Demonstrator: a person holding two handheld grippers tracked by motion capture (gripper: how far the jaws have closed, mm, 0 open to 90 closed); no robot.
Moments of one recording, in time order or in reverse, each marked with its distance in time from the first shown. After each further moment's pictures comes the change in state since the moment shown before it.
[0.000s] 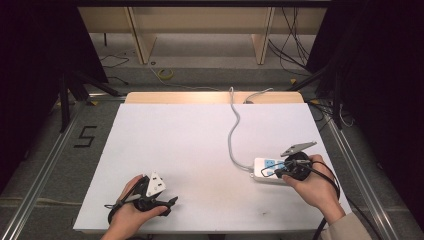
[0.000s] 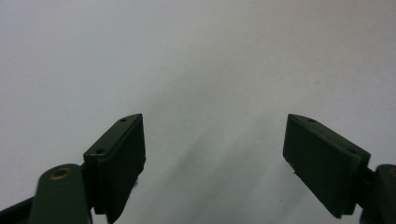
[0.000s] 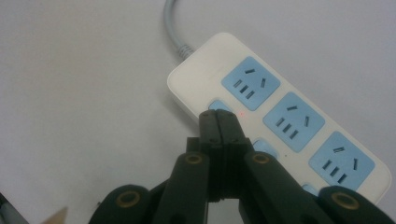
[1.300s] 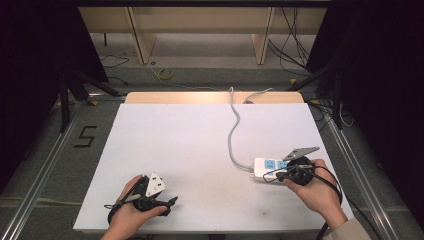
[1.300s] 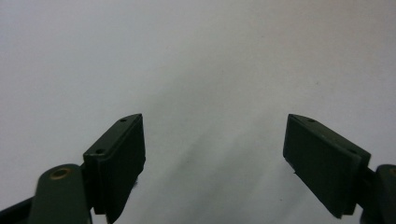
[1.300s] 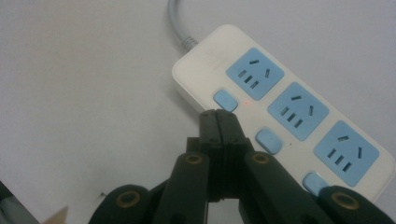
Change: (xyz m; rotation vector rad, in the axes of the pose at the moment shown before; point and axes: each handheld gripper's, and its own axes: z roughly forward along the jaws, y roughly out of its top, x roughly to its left) left arm 0.000 0.000 0.000 -0.002 -0.001 -0.008; right arm 0.004 -0.011 -0.003 -0.016 -0.004 -0.005
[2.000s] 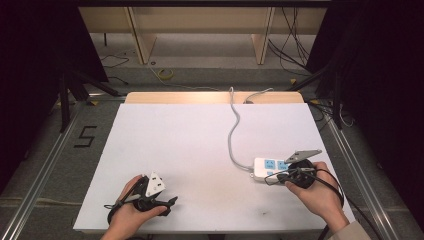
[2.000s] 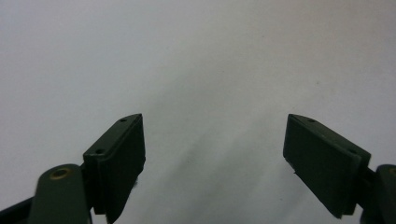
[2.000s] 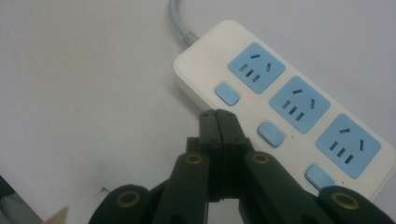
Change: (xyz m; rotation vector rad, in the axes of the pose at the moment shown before) left arm 0.000 0.000 0.000 0.000 0.003 0.001; right arm 0.001 -0.007 -0.001 -0.020 -0.004 -0.003
